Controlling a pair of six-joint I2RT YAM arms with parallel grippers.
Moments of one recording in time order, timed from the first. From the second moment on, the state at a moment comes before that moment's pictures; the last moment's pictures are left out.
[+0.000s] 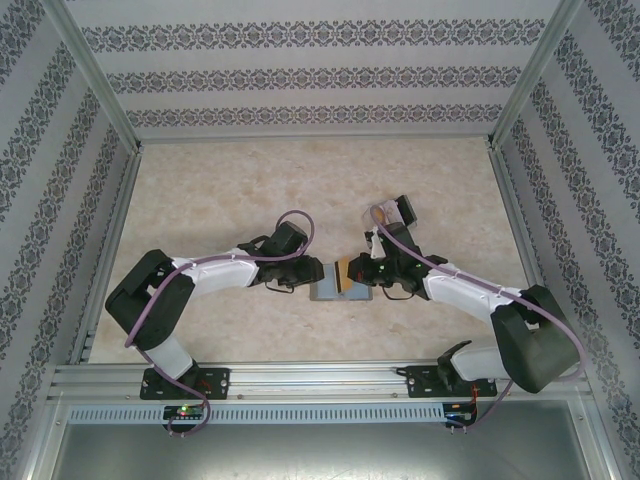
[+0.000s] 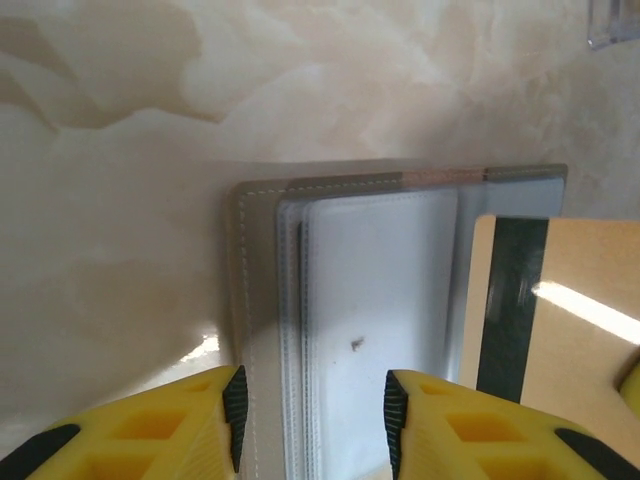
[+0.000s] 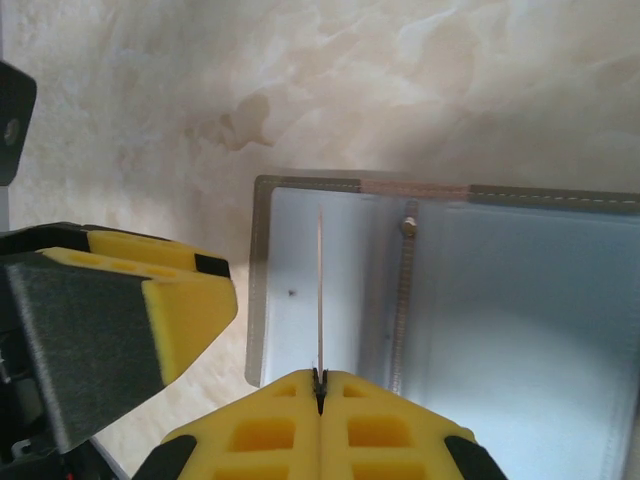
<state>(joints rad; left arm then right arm) -0.69 1.66 0.87 -0.20 0.24 -0.88 0.52 1.34 0.60 -0.11 -0.43 0.73</state>
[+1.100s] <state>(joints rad) -0.69 1.60 0.81 -0.20 0.16 -0.92 0.58 1.32 0.71 -0.49 -0.03 0.65</state>
